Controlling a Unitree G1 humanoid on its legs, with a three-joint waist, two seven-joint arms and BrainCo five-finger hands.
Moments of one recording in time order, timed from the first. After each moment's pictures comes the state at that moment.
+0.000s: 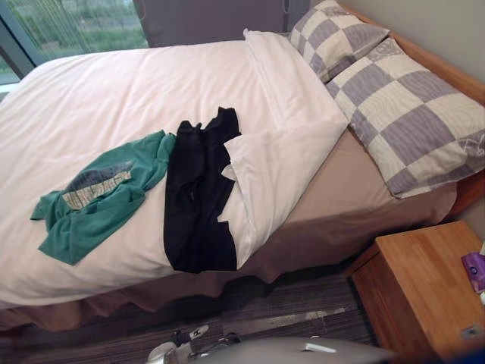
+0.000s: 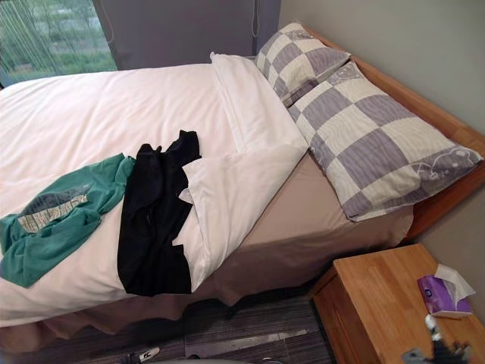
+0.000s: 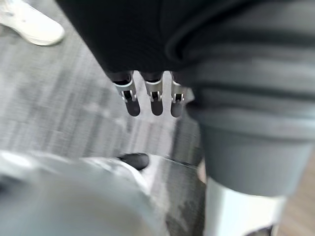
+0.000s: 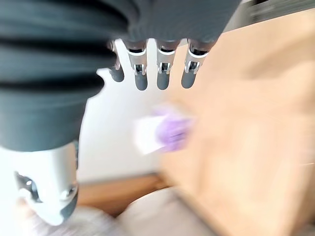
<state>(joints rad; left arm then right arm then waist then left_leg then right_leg) 0.16 0.15 0.24 1.06 -0.22 0.17 0.02 0.11 -0.39 -0.77 0.70 0.43 -0.17 -0.12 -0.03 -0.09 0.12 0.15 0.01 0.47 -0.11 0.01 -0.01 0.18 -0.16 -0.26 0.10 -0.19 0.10</state>
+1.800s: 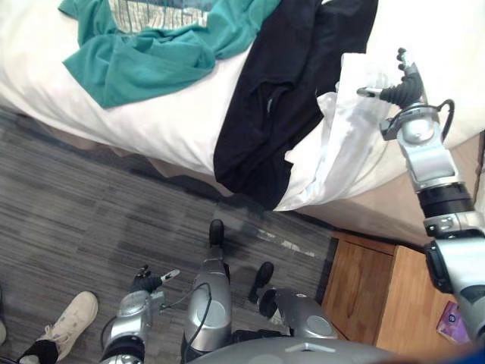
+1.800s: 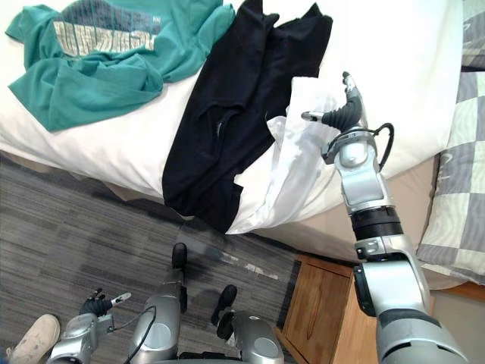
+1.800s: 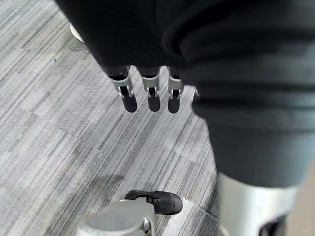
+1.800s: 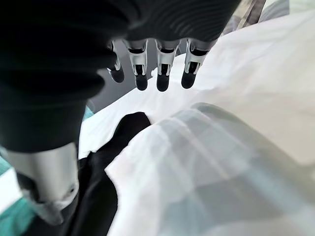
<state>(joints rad) -0.02 0.29 0.23 0.81 -0.15 0.12 0.09 -0.90 -0.57 0.10 0.50 -0.16 0.27 -0.17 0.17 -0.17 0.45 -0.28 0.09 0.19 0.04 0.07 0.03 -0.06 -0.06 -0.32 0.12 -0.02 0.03</state>
